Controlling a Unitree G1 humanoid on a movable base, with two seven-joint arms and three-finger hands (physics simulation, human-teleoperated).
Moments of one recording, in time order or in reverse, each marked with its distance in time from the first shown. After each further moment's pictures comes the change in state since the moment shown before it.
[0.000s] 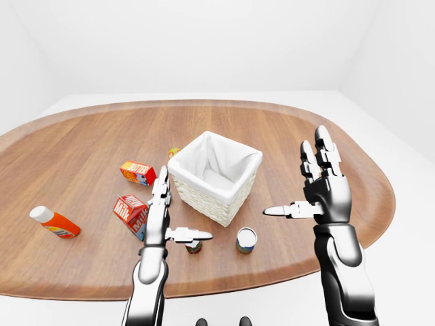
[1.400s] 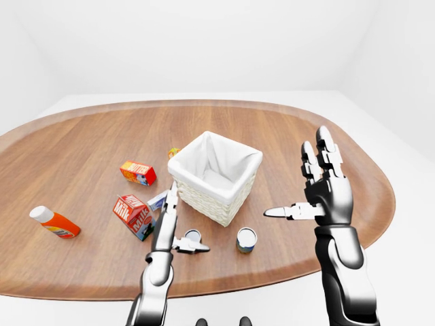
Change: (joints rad) left arm -0.006 0.024 -0.028 0.170 0.338 0.000 0.078; right arm 0.015 0.002 0.000 -0.017 -0.001 0.000 0.001
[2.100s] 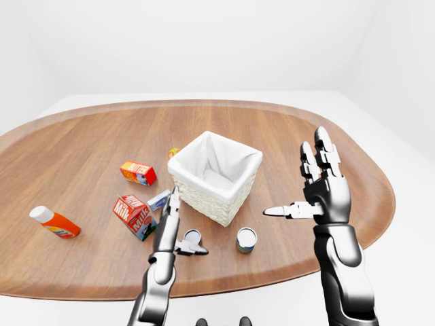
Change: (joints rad) left arm -0.033 0.008 -0.004 0.116 0.075 0.000 0.045; right arm -0.012 -0.002 -0.001 0.024 0.000 0.000 -0.003
